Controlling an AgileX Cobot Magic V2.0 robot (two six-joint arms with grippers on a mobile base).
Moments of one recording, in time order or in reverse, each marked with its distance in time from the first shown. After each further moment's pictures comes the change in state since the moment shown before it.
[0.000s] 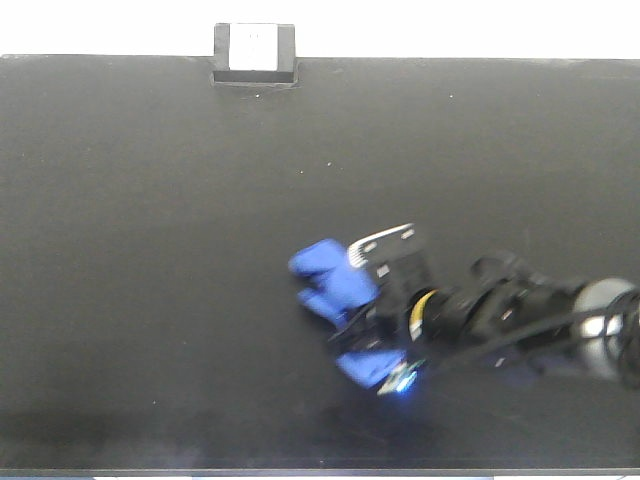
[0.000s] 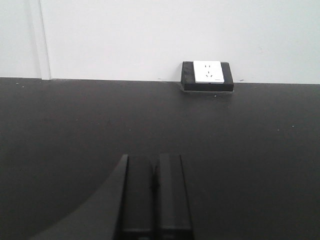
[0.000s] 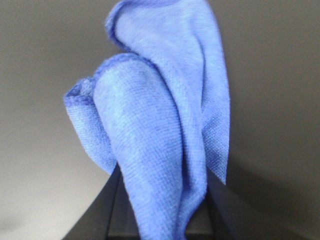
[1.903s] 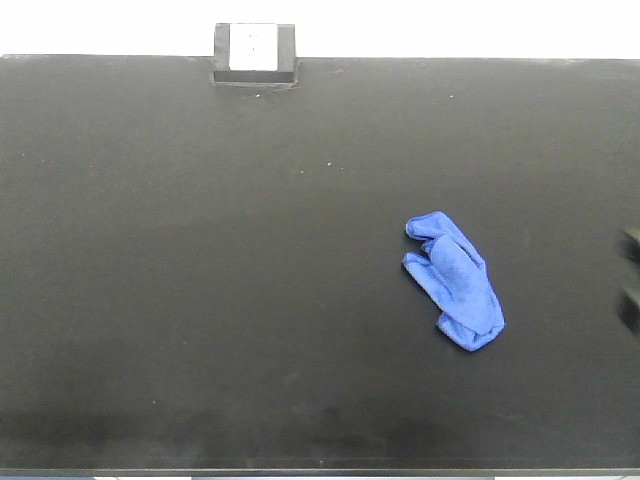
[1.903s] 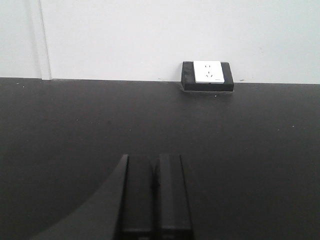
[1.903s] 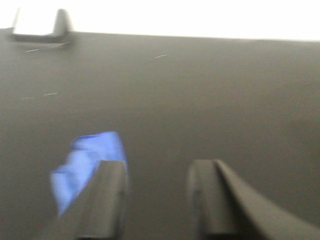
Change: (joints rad) left arm 0.000 0.000 0.000 0.000 0.000 0.000; right arm -0.514 -1.245 0.205 0.035 0.554 -0.256
